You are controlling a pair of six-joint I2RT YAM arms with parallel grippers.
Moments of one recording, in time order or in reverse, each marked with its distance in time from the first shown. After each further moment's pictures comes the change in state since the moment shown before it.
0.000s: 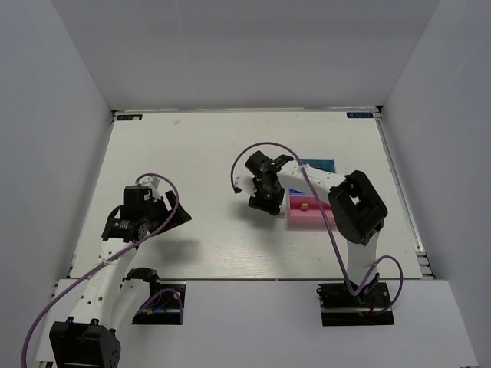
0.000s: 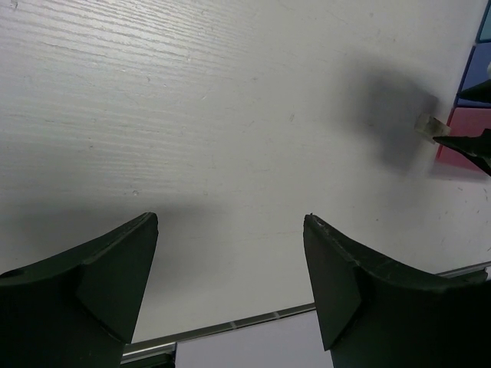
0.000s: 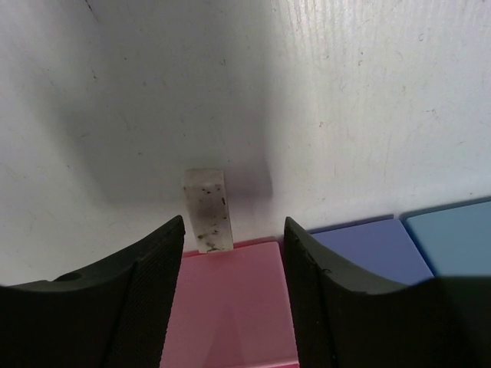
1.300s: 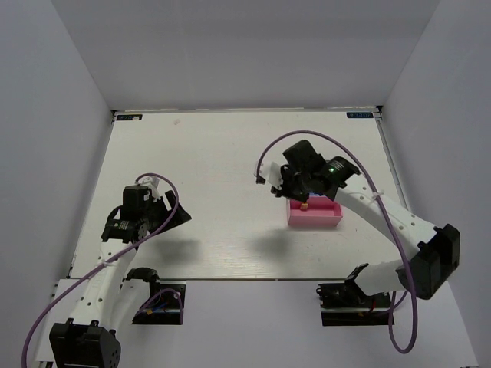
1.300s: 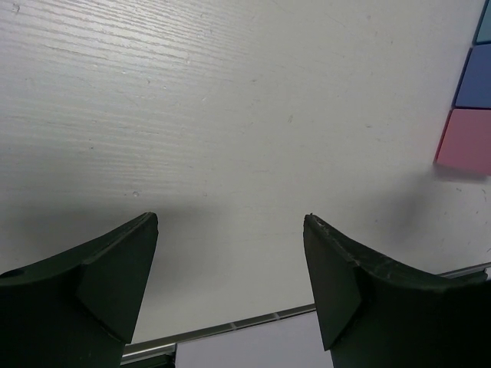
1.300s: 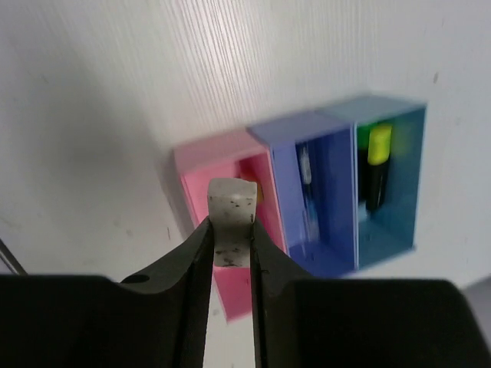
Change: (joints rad) left arm 0.001 -0.007 0.000 0.000 -0.001 0.000; right arm -0.024 -0.554 -0.093 -0.074 -0.098 -0.074
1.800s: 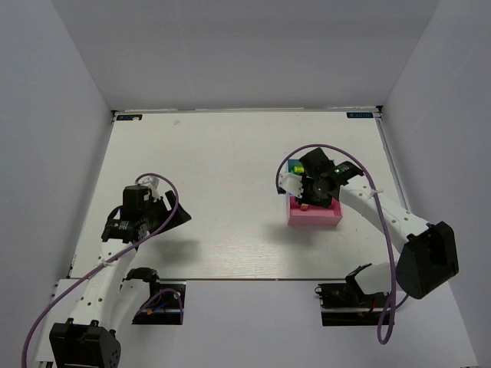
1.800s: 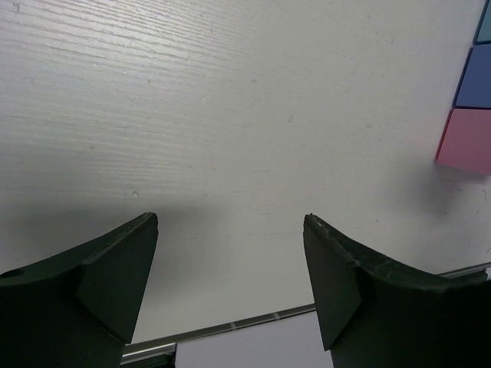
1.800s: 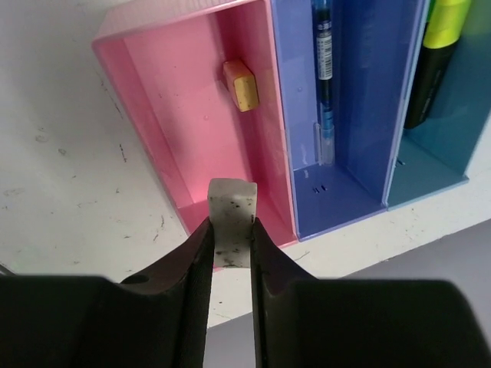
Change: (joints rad) left arm 0.000 -0.001 0.000 0.000 0.000 0.000; right arm -0.186 -0.023 -0.217 -0.027 0.174 -0.190
